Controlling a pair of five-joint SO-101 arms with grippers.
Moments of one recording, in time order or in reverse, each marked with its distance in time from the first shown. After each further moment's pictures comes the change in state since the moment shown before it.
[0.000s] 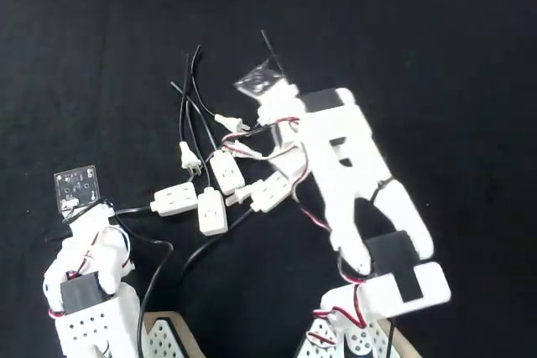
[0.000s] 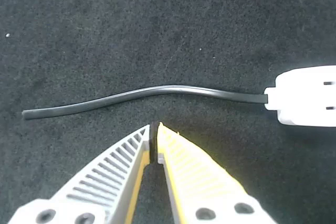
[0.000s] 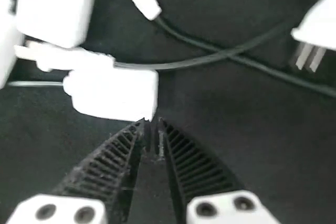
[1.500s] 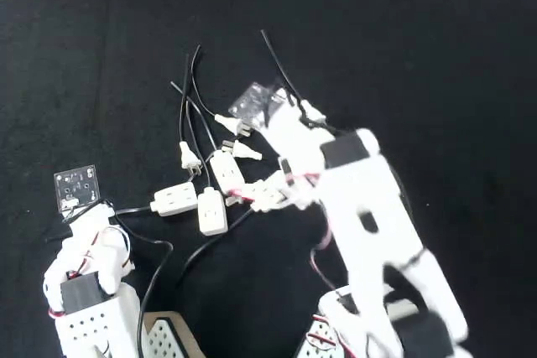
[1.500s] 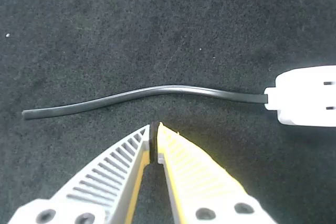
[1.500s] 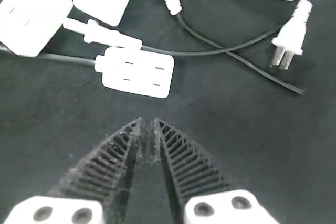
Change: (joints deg) left arm 0.0 0.0 0.0 0.0 0.0; right arm -4.2 -26.0 14.6 0.2 4.0
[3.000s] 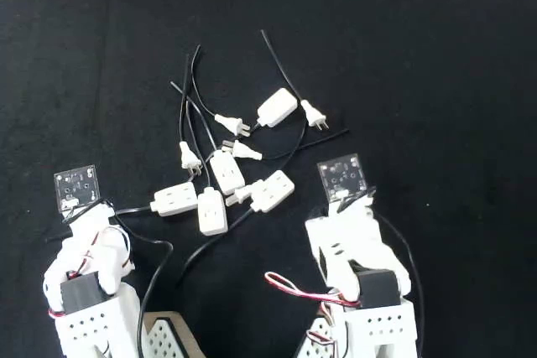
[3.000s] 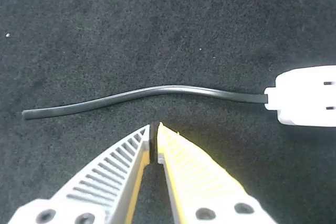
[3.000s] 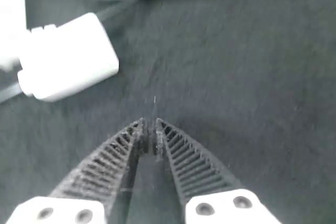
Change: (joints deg) left arm 0.0 0.0 0.0 0.0 0.0; right arm 12.4 -77.5 61.6 -8.5 -22.7
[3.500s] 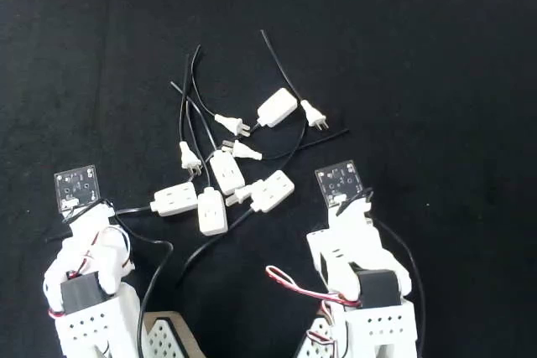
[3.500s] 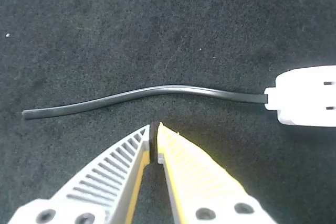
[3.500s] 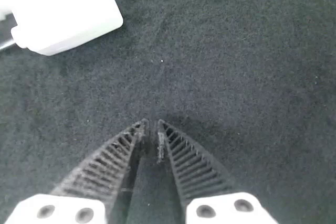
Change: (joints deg) left arm 0.0 0.0 0.0 0.0 0.0; right arm 0.7 0.0 0.1 8.2 1.4
